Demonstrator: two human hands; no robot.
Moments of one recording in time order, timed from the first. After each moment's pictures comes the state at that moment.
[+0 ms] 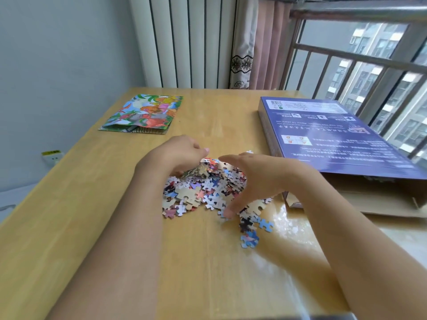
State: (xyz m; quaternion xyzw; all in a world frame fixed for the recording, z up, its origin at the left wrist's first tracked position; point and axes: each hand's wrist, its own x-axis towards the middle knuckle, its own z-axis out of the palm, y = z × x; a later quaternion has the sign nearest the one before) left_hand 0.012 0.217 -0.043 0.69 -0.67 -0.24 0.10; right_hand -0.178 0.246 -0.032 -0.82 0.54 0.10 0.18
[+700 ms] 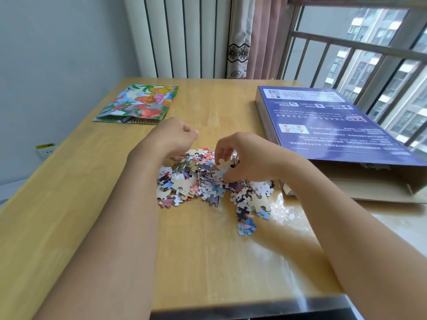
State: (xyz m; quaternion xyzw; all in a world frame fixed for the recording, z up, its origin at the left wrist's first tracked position) left_hand 0.021 0.206 -0.053 0.68 -0.64 -0.26 0.23; right_hand -0.175 0.237 -0.043 -0.85 0.48 -0.07 0.18
